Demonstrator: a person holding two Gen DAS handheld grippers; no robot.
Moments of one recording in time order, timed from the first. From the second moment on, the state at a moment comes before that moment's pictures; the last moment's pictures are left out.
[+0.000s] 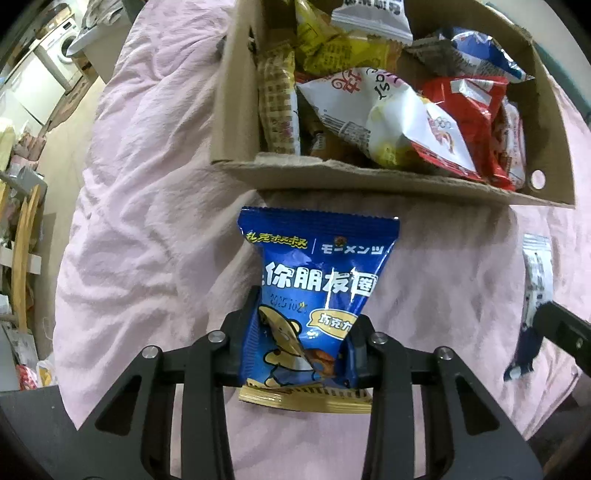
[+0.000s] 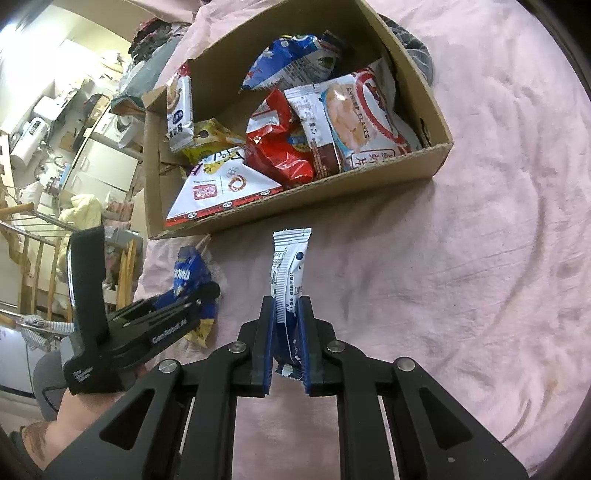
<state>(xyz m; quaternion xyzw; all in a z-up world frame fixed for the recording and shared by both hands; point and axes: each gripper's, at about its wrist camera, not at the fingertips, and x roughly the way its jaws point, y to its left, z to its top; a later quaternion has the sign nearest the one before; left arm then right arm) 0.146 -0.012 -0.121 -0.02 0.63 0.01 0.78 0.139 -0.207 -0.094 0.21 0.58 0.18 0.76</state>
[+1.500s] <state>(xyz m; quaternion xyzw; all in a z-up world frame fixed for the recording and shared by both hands) 0.268 -0.020 -0.008 0.00 0.50 0.01 0.87 0.242 -0.258 -0.032 0.21 0.47 0.13 0.85</state>
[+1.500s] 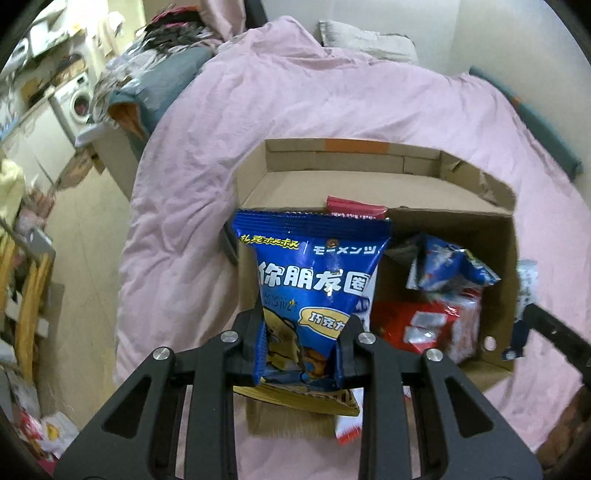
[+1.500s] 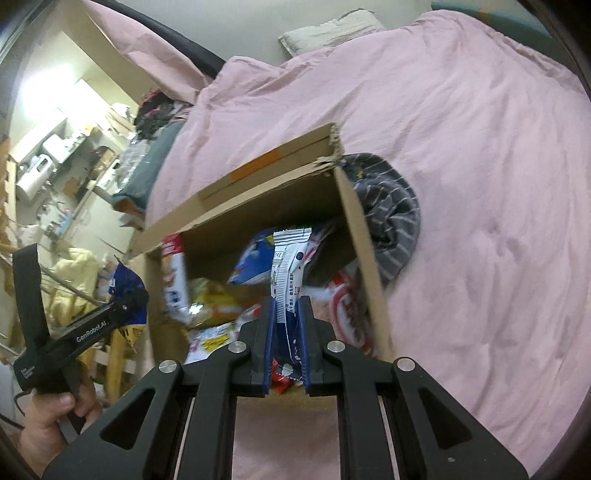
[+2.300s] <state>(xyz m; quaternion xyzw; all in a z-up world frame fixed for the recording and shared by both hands) 0.291 -0.041 -0.051 -0.06 0.55 -0.08 0.83 0.254 -0.248 -0.054 0.18 0.49 0.10 0.85</state>
